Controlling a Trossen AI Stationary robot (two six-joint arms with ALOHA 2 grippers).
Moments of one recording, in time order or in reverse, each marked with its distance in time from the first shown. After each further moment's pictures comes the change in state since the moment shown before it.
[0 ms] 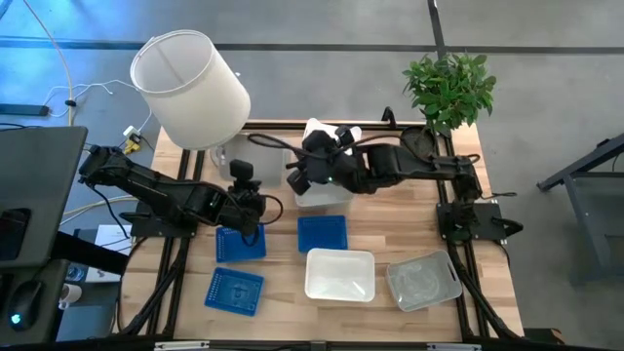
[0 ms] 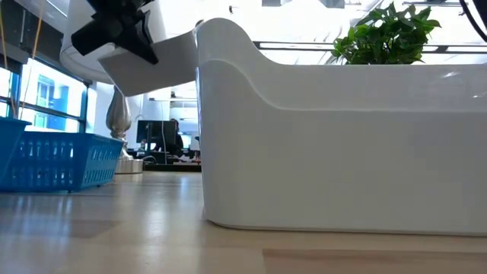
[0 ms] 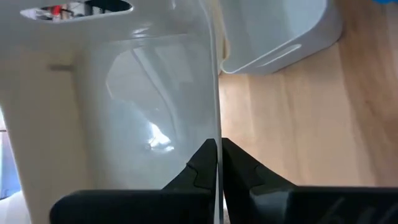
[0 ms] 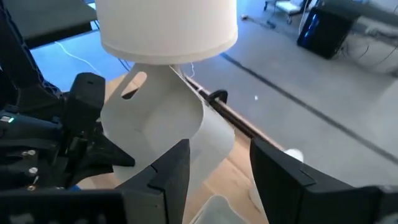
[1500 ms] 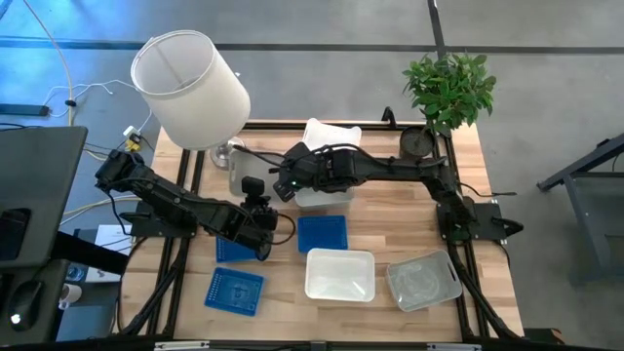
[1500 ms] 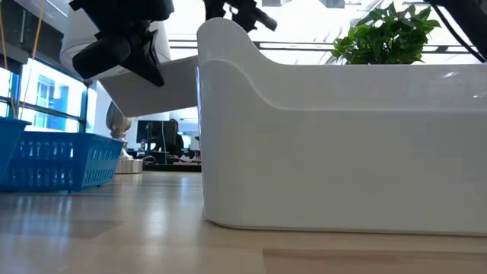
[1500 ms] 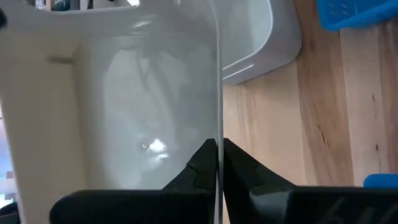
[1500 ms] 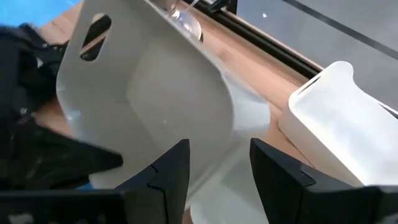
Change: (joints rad) left arm -0.064 0.197 0.002 0.055 0.003 -0.201; right arm -0.084 0.193 0.000 -0.108 -0.212 0.260
